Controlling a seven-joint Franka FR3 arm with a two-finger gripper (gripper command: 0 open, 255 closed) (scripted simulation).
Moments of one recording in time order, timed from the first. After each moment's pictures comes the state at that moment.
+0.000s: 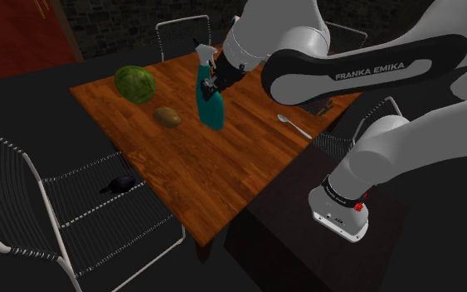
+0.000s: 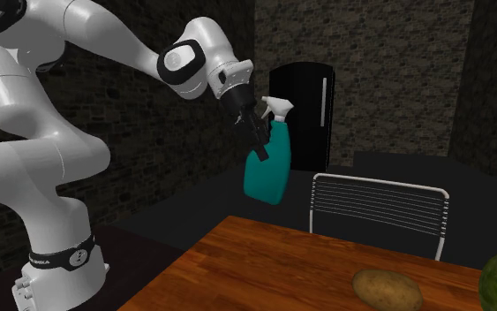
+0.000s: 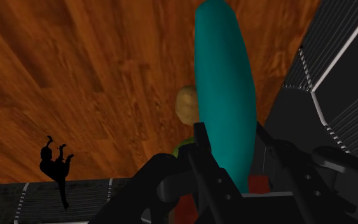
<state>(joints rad) 0.02 -0.59 0.53 -2.56 0.08 2.49 0.46</state>
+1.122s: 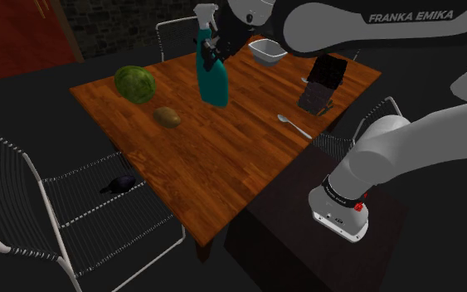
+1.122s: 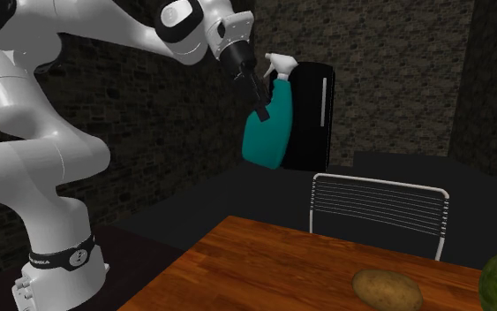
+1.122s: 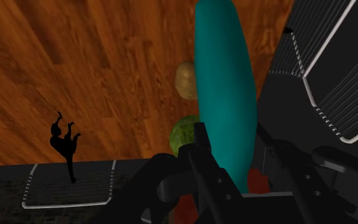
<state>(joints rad) 0.02 -0.63 0.47 -2.36 0.08 2.26 0.42</state>
